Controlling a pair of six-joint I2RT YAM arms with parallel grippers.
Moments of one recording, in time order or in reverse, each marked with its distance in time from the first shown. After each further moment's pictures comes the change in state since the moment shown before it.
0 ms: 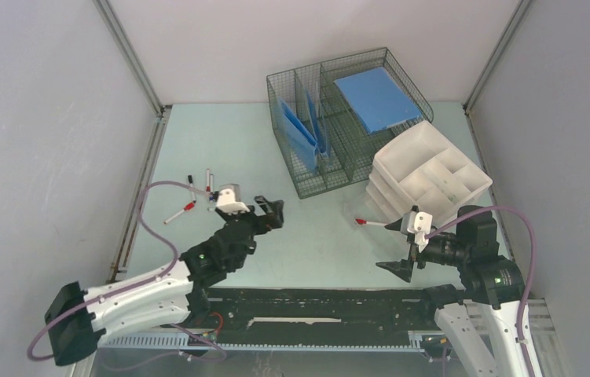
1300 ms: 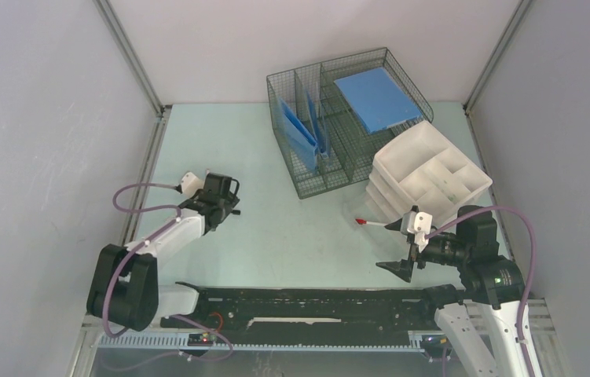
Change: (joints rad) left arm 0.739 0.387 0.185 -0.507 0.284 -0.381; right arm 0.000 0.000 0.000 -0.002 0.001 -0.003
